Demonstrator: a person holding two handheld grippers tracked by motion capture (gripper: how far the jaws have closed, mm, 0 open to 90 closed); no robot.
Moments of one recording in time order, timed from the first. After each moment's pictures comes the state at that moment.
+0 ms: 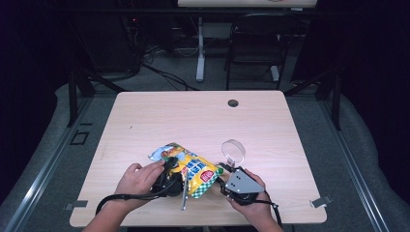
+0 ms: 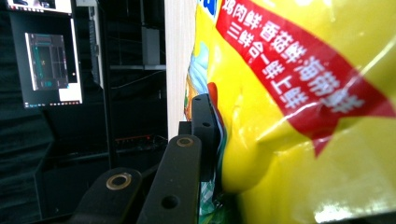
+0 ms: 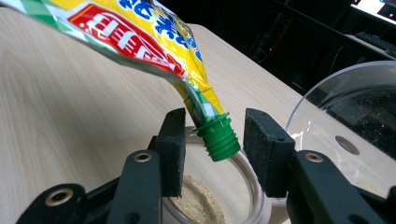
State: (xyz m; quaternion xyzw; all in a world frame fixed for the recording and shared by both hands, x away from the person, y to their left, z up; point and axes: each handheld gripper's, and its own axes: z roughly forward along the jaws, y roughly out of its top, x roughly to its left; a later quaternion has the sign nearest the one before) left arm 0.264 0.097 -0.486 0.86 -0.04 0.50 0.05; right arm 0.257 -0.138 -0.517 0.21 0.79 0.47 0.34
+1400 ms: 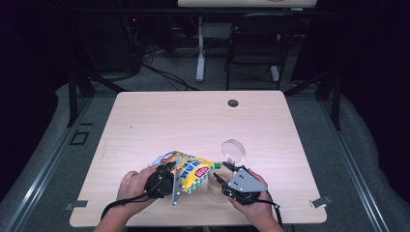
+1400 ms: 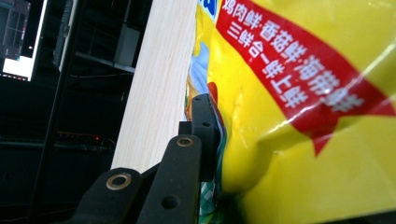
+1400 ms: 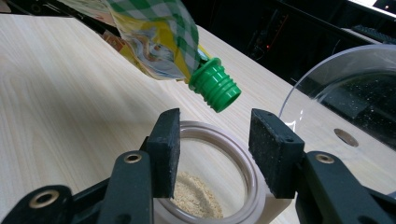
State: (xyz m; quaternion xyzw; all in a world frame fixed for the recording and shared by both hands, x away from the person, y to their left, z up) left arm 0.269 0.118 -0.506 0.87 0.07 0.45 0.17; right arm 0.259 -0.143 -0.519 0.23 0.78 0.48 0.33
